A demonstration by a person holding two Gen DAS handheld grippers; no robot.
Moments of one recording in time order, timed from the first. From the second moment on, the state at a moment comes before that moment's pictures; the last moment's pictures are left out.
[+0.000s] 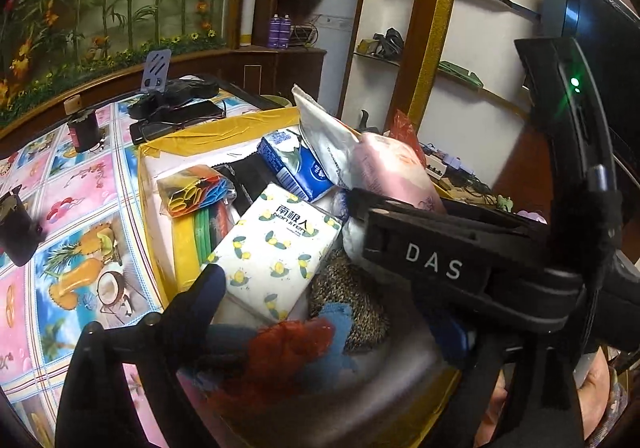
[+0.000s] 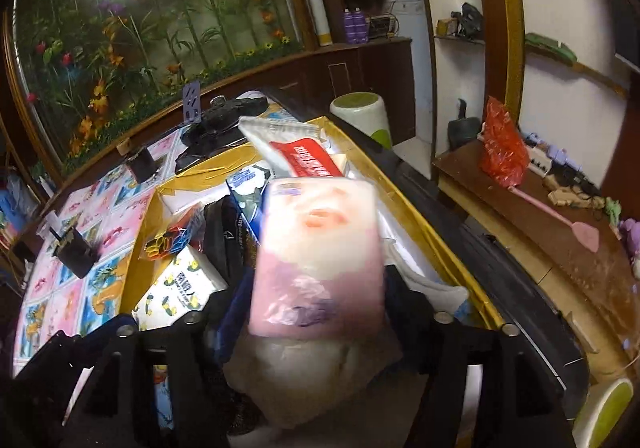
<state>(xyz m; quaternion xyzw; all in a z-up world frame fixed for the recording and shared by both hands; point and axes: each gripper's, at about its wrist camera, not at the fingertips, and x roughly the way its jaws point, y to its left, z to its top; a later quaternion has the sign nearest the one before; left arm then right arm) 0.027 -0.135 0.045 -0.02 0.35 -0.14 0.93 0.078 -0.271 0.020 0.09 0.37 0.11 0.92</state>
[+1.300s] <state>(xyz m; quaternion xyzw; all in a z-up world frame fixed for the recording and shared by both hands) -0.002 -0.113 0.073 -0.01 0.30 -0.09 0.95 -0.030 -0.298 0.084 0.11 0.26 0.06 0.96</state>
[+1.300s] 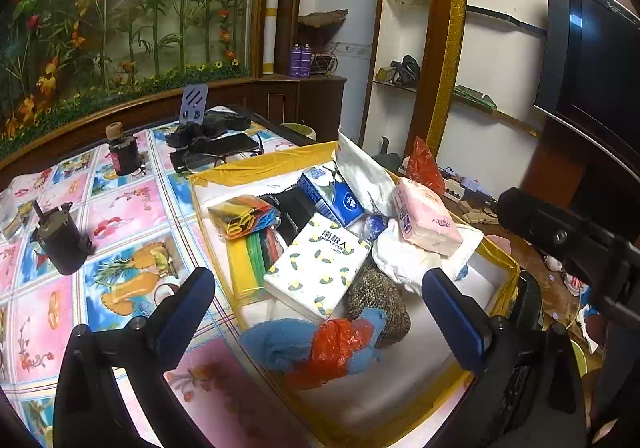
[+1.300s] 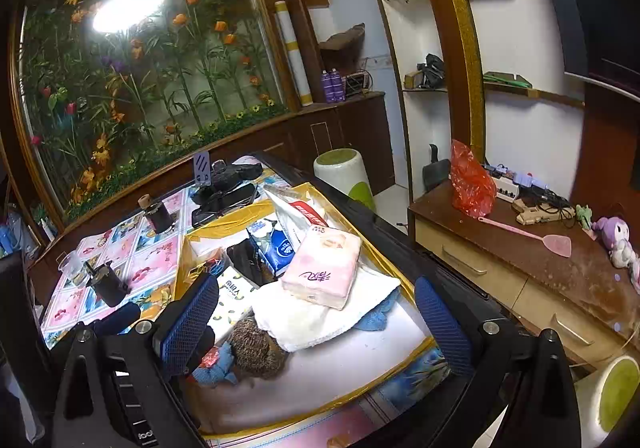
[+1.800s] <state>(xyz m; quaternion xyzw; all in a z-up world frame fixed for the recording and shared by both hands) -0.021 -0.113 0.090 0.03 0.27 -0.02 0.96 -0.043 -0.289 0.089 0.10 0.26 0.07 0.96</state>
